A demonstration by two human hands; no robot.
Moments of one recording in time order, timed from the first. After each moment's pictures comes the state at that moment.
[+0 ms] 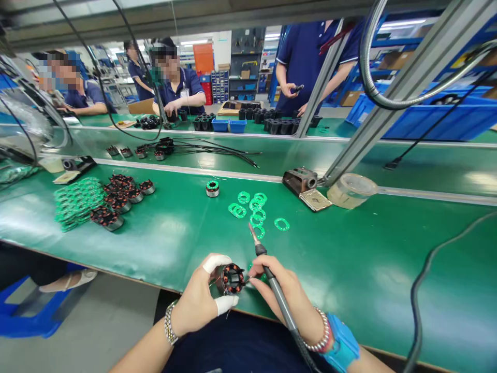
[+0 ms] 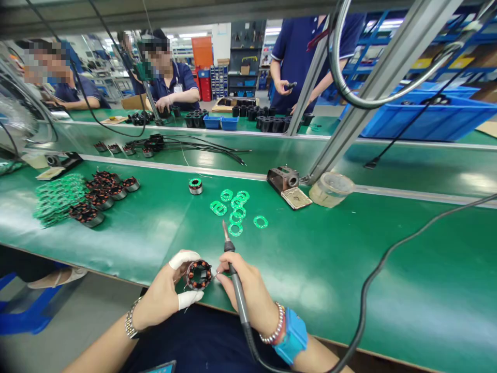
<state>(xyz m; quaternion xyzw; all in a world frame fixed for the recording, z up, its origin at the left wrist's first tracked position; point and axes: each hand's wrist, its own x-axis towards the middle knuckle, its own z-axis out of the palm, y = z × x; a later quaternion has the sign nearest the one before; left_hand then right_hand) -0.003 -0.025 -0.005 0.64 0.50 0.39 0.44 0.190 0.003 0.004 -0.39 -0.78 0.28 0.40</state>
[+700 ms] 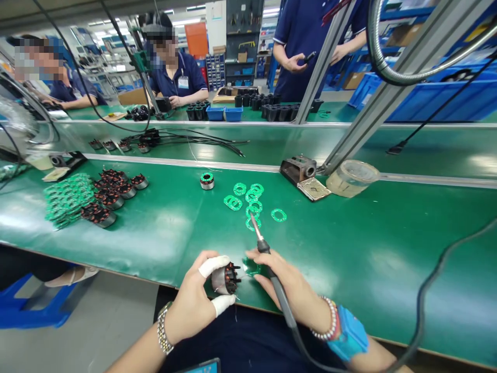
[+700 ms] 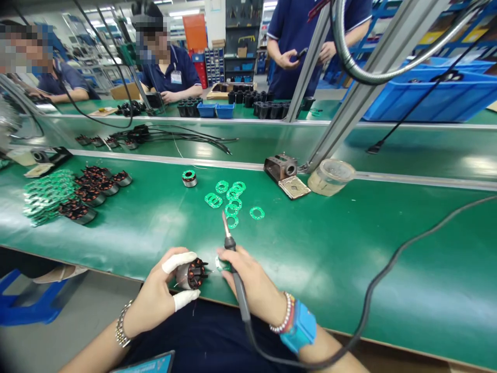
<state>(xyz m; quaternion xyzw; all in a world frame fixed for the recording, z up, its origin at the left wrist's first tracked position) 0.003 -0.034 0.002 0.67 0.51 0.38 0.38 0.212 0.010 -0.006 -0.32 -0.84 0.25 0.36</state>
